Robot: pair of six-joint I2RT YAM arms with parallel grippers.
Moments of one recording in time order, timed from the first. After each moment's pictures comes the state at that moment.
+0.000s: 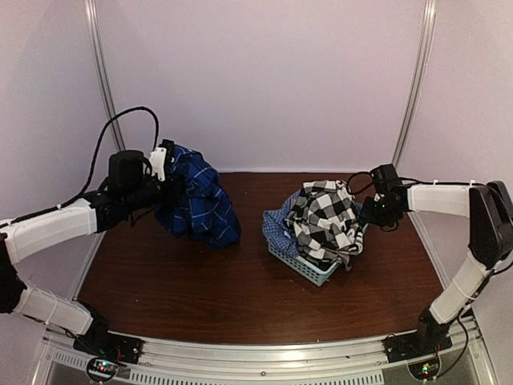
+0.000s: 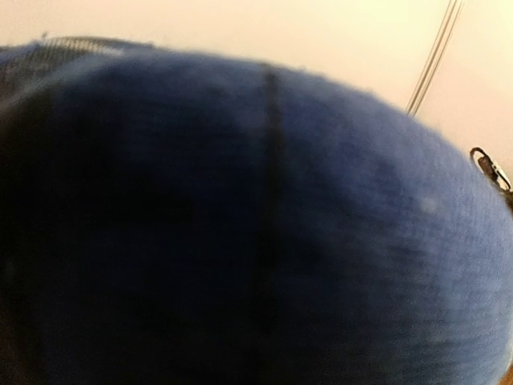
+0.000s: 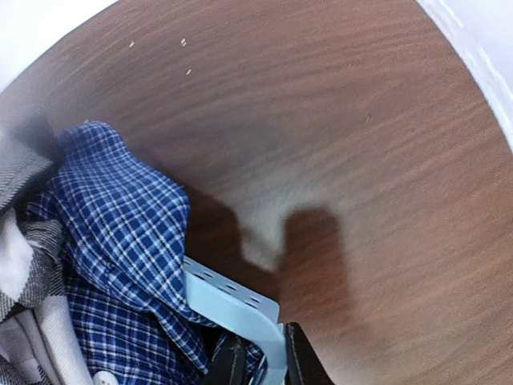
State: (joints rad) left arm -0.50 1.27 0.89 0.07 0.07 -0.17; right arm 0.24 1.60 0.99 -0.34 0.20 0.57
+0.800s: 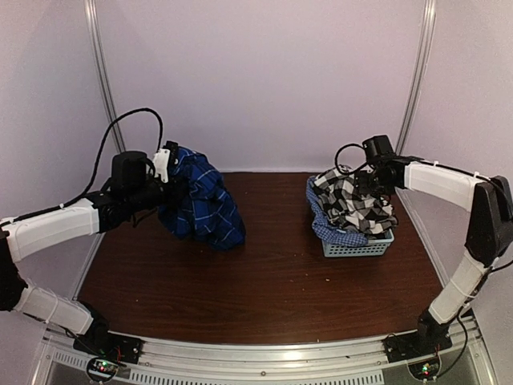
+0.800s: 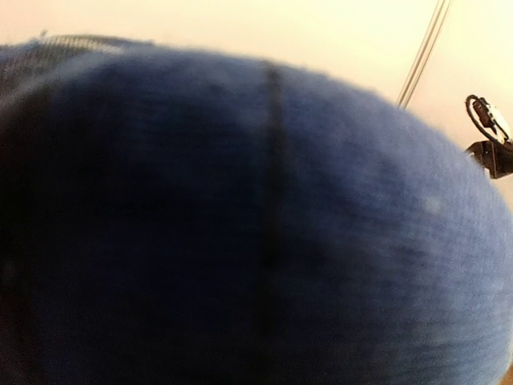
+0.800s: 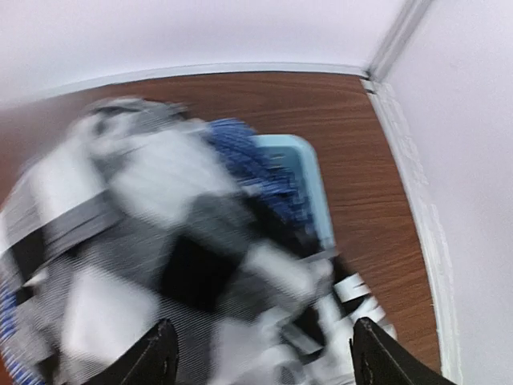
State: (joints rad) left arm -0.51 1.28 0.89 0.07 0.09 -0.18; right arm 0.23 1.69 1.32 -0.46 0.41 0.26
